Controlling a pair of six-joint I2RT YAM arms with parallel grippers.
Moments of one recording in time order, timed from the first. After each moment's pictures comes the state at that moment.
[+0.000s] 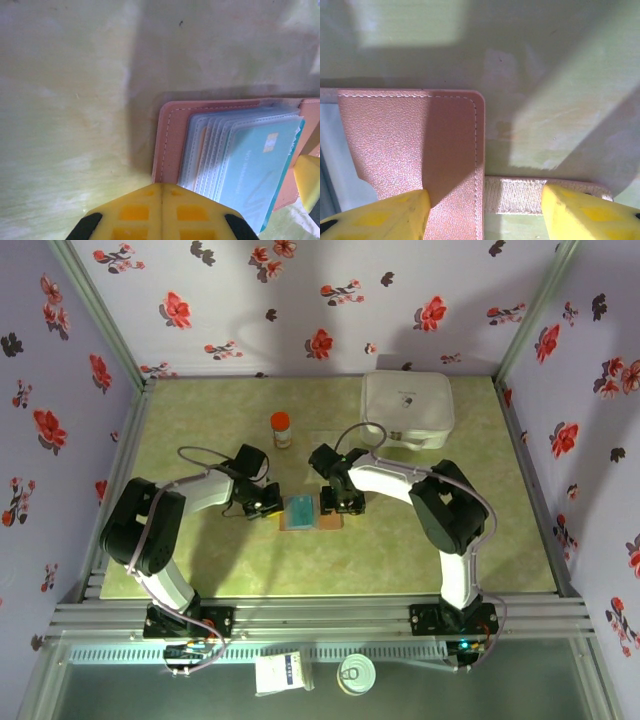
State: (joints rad) left arm -0.47 1.68 0.88 -0.41 0.37 -0.66; right arm 0.78 1.95 1.31 -0.81 0.00 0.71
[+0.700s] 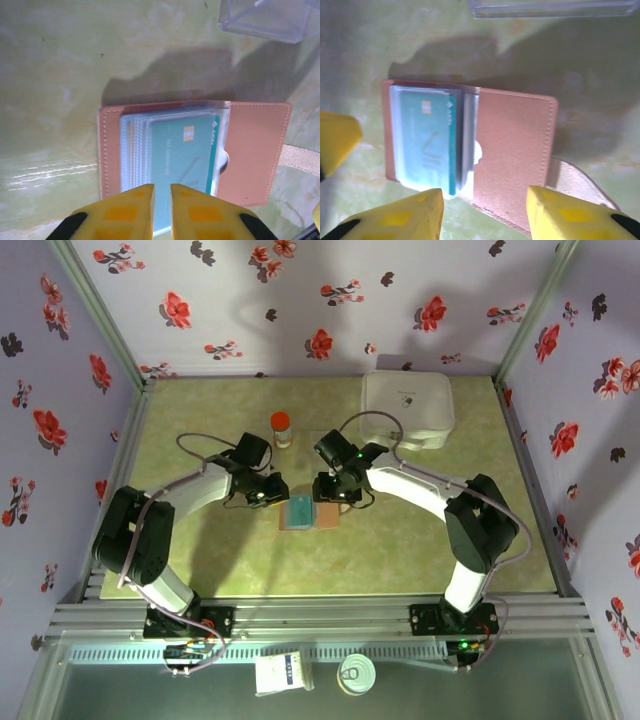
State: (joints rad) left arm -0.51 1.62 0.97 -0.50 0.36 -0.65; right arm 0.78 1.75 1.29 -0.72 -0.14 0.71
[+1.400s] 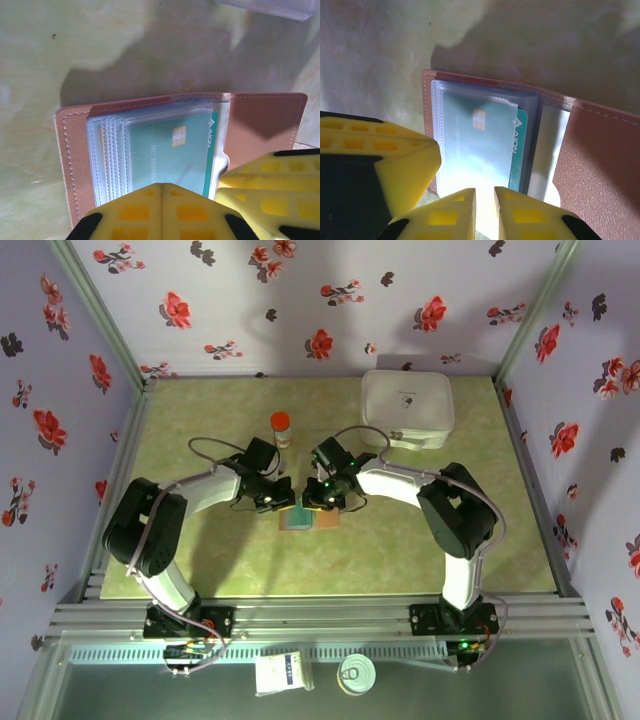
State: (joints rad) left arm -0.54 1.69 0.96 -0.42 0.41 -0.65; right arm 0.76 1.89 1.22 -0.43 -0.41 0.75
